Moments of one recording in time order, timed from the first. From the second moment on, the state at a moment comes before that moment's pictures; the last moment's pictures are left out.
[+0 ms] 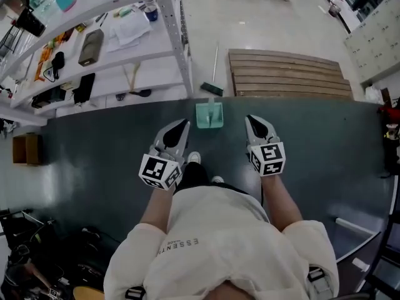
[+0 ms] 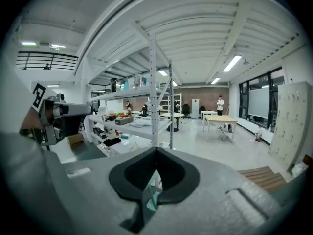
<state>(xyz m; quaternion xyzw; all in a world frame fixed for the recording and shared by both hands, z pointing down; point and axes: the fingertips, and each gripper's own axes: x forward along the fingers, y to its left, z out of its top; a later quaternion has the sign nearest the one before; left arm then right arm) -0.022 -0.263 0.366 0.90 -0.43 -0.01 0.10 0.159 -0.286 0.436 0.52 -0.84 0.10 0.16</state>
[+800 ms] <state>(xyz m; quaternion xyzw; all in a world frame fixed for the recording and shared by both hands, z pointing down) -0.022 0.058 0.392 0.89 -0.43 -0.01 0.13 0.141 -0.008 0.442 0.49 -0.85 0.10 0.16</state>
